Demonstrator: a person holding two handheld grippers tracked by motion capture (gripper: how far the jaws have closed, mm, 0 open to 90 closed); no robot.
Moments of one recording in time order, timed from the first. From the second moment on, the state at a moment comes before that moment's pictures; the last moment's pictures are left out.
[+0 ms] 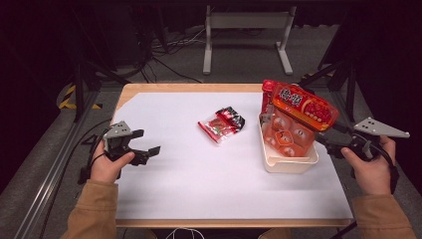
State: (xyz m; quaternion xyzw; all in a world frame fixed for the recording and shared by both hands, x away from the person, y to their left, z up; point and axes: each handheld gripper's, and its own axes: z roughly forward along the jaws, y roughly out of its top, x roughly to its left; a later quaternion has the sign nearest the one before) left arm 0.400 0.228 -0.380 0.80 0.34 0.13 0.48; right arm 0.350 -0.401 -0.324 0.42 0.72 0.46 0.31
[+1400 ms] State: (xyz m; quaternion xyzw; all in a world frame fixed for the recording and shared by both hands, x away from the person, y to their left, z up) left arm 0.412 0.213 -0.385 0.78 0.37 0.14 0.49; right arm 0.312 -0.300 -0.362 0.30 0.77 0.52 0.21
